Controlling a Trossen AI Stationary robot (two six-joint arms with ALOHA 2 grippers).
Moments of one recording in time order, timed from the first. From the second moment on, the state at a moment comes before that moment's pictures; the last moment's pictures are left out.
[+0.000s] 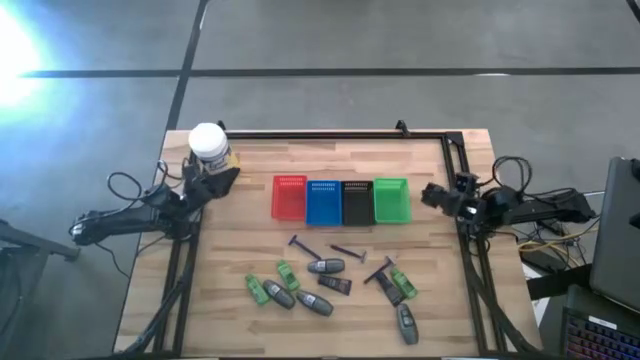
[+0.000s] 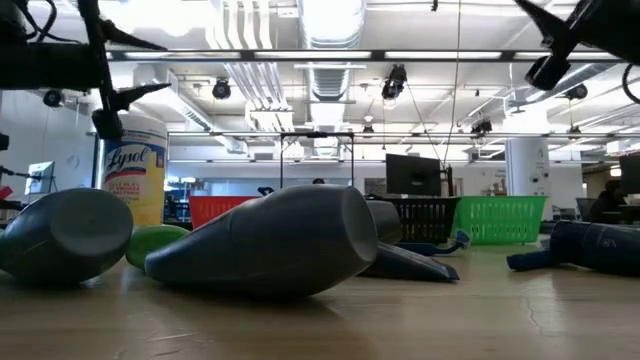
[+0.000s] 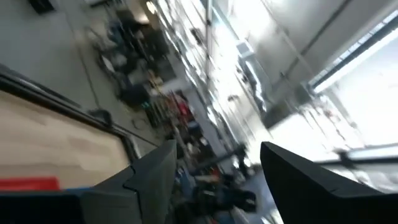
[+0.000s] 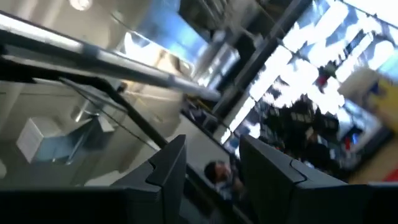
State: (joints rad) left arm 0.12 0.09 0.04 0.31 -0.43 -1.06; right arm 0.09 0.22 0.02 0.72 0.13 0.96
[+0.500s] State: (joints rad) left arm 0.12 0.24 0.04 0.52 -0.18 -0.75; right arm 0.09 0.61 0.08 0.63 -0.06 1.23
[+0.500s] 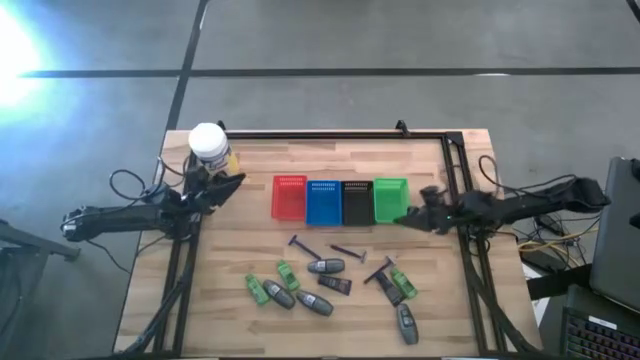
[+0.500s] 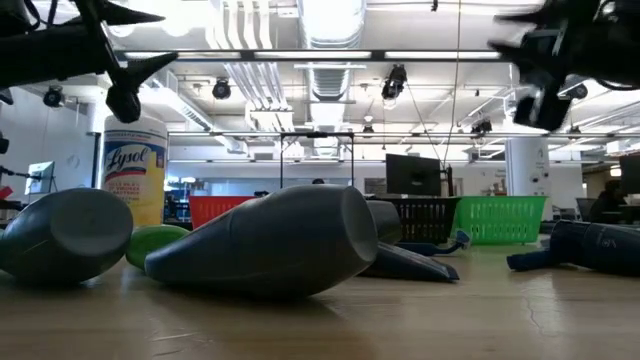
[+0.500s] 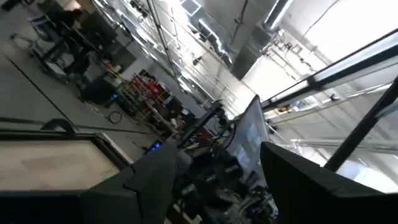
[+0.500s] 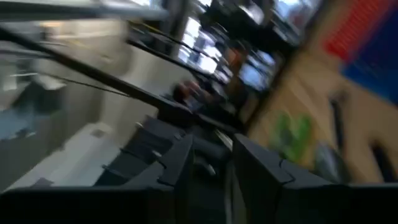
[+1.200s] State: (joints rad) left arm 0.12 0.23 0.04 0.52 -0.12 -0.97; right arm 0.25 0.92 0.46 -0.44 -0.46 1.29
